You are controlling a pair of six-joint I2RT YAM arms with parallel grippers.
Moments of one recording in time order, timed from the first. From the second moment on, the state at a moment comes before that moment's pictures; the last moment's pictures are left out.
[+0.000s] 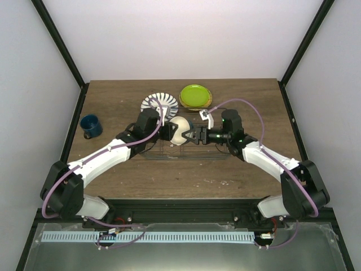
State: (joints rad) left arm -0.64 1.41 0.96 -0.10 0.11 -0.44; right arm 0.48 1.38 0.78 0.21 -0.81 0.58
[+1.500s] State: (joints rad) left arm -0.60 0.80 0.87 -0.50 -0.08 -0.42; right arm 0.80 1.83 1.59 -0.99 0.49 0.44
